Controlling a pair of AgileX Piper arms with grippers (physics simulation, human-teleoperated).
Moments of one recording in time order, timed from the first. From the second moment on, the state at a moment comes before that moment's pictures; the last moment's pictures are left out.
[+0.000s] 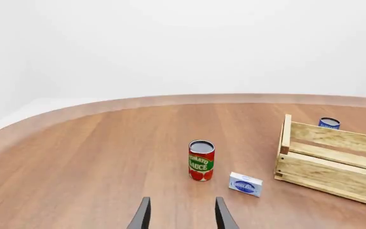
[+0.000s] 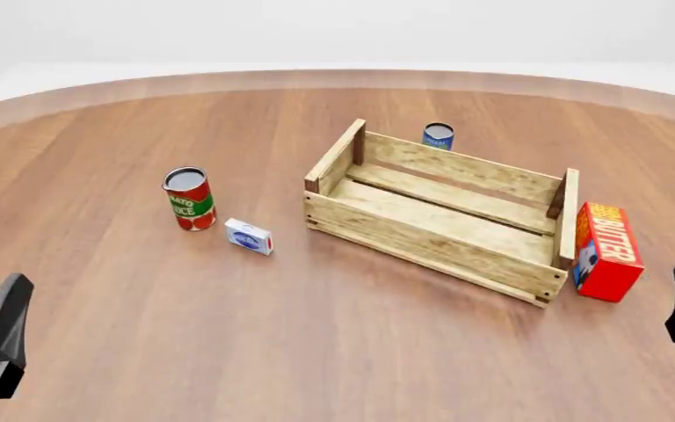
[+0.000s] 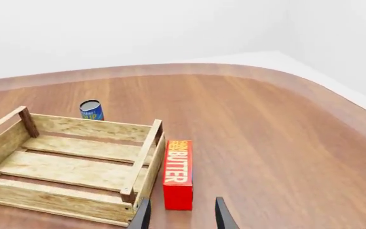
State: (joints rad) left arm 0.00 0.00 0.00 0.00 0.00; right arm -0.27 0.37 -0.04 -0.17 0.01
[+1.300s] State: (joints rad) left arm 0.00 0.00 0.00 0.00 0.00; right arm -0.26 1.06 0.00 -0.80 0.00
